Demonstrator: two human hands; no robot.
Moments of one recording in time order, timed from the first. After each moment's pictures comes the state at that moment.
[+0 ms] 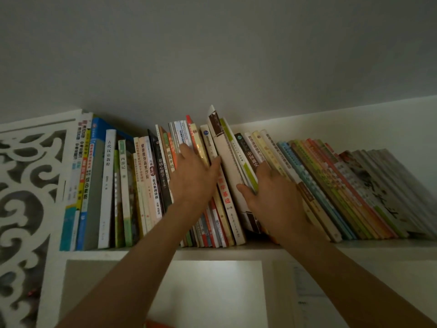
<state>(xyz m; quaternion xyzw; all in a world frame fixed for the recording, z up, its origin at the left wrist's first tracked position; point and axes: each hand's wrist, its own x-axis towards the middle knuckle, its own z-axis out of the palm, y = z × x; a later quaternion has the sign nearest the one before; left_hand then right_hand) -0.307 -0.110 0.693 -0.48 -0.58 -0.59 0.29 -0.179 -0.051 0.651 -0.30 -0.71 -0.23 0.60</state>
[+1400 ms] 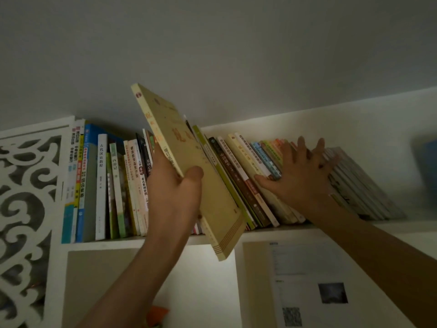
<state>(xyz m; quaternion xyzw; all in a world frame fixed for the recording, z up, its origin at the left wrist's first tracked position) -0.228 -0.213 0.639 -0.57 -0.33 -0.74 0.13 -0.085 -0.023 0.663 -0.51 -0.65 -0.28 0.50</state>
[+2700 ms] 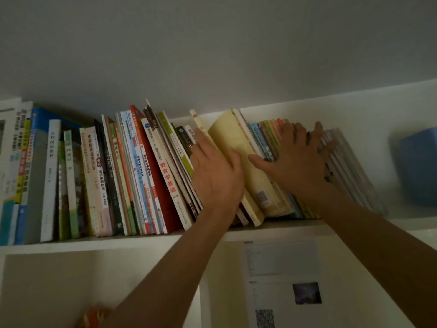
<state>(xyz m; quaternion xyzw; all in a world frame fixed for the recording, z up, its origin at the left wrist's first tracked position) -0.171 -0.063 0.656 -0.47 -0.50 -0.63 0.37 -0.047 -0.005 0.676 -0.49 -0.64 -0.25 0.54</state>
